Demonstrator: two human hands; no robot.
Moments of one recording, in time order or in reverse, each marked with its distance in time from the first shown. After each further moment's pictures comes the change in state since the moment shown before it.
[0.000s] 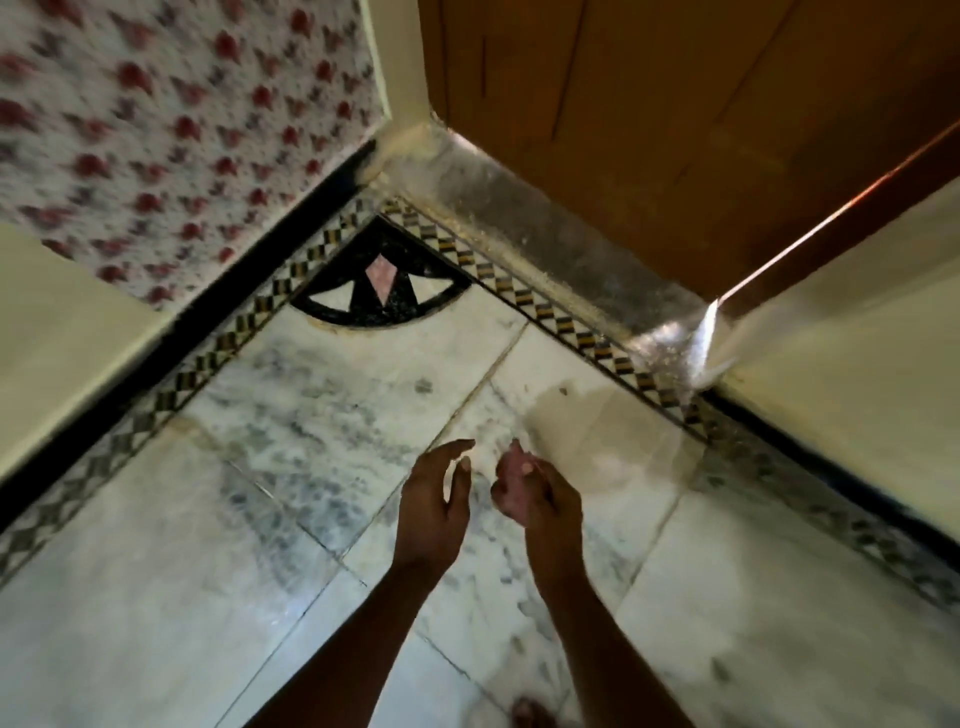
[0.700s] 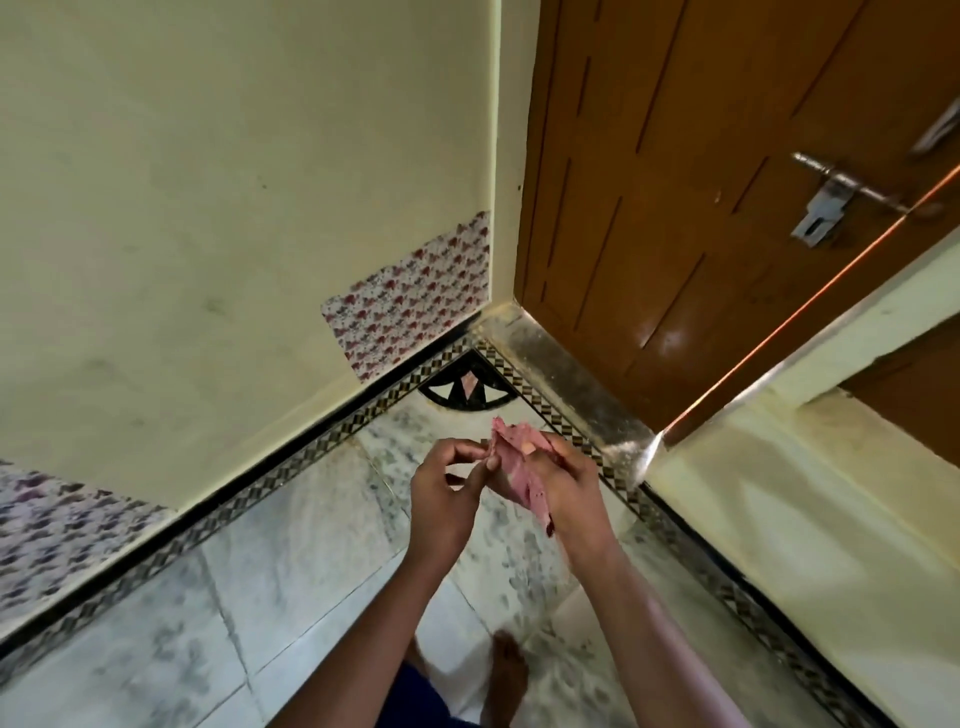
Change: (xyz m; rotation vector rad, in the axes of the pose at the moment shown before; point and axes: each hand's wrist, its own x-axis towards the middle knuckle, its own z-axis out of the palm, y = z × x) left_hand -0.266 0.522 -0.284 -0.292 0.312 -0.015; right_hand -0.404 -0.520 -0.098 0.131 -0.448 -0.008
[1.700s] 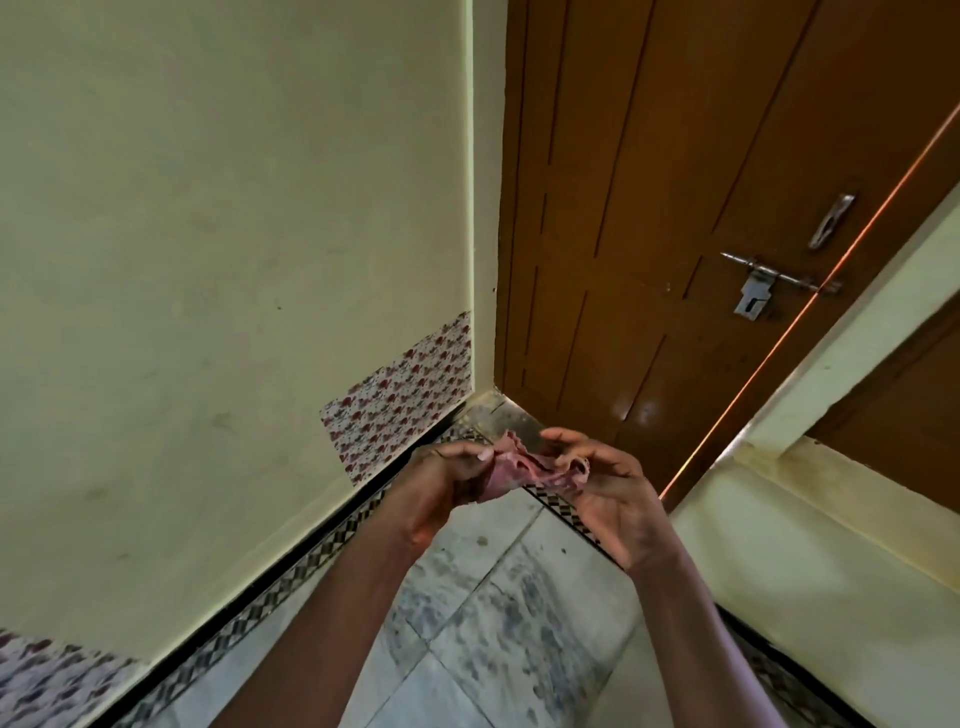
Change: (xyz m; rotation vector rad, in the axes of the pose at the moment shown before) left_hand 0.082 0.124 -0.094 -0.376 -0.525 -0.332; right_hand 0.002 -0.069 0.025 0.249 -0.360 -0.374
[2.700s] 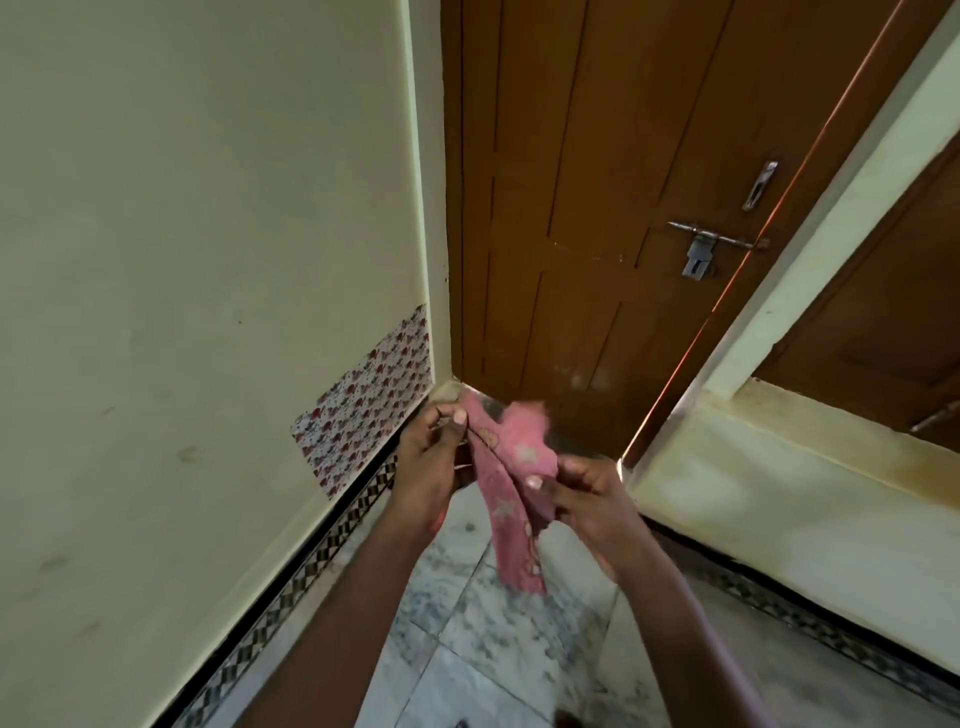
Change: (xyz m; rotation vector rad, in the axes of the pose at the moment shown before) left_hand 0.000 0.010 -0.069 -0.010 0.040 0.153; right_hand -0.023 0.055 0.114 -0.491 0.405 0.157
